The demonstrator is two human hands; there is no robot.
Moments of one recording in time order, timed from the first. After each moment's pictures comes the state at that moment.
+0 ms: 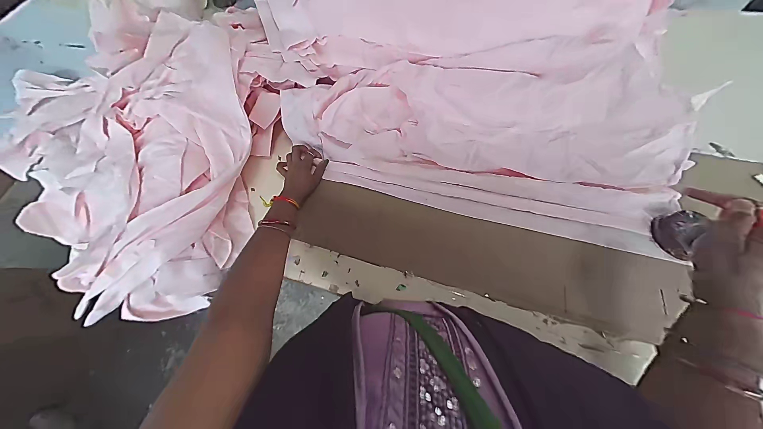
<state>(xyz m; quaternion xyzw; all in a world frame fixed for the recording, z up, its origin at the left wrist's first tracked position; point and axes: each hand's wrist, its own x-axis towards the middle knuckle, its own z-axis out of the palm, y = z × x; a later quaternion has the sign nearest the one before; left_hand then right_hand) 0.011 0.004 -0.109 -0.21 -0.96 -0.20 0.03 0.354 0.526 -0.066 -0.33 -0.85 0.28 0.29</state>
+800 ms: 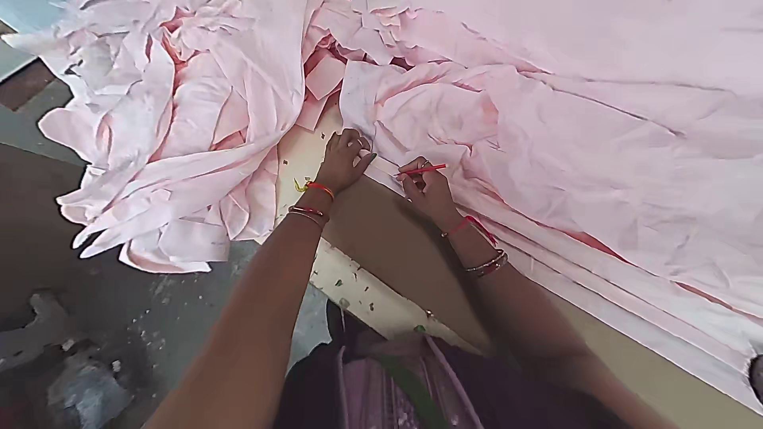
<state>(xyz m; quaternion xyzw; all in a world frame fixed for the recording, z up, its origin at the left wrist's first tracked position) -0.032 -0.006 -0.144 -0.25 -0.93 -0.27 0.07 0.054 0.220 -0.135 0.16 -0.83 0.53 0.09</state>
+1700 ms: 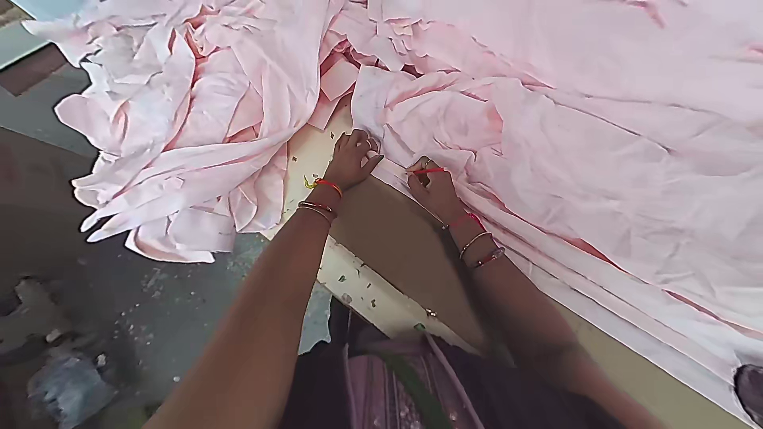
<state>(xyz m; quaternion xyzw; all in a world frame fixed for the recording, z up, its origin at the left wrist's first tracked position) -0.041 -0.009 -0.155 -0.26 -0.92 -0.27 0.08 0.053 0.226 -0.128 0.16 -0.88 0.43 0.09</state>
